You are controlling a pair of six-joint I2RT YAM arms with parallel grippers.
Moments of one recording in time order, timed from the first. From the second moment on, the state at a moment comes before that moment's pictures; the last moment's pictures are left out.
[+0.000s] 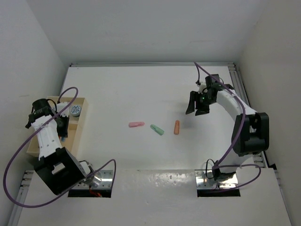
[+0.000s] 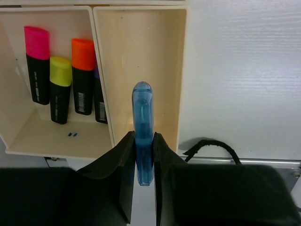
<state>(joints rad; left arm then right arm) 0.62 1.17 0.97 -1.00 0.11 0.62 0.07 1.64 1.15 -0.72 -0.38 0.15</state>
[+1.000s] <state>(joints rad) 0.63 1.24 1.16 -0.94 0.18 0.58 0.29 1.77 1.13 -0.70 -0.21 0.22</state>
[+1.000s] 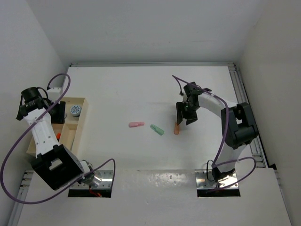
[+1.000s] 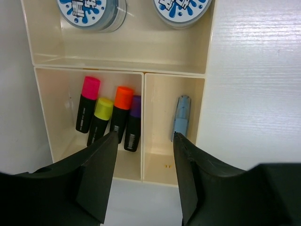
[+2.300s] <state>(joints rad) 0.11 1.09 1.11 -0.70 0.77 0.32 0.39 1.87 1.49 -0.65 -0.37 0.45</state>
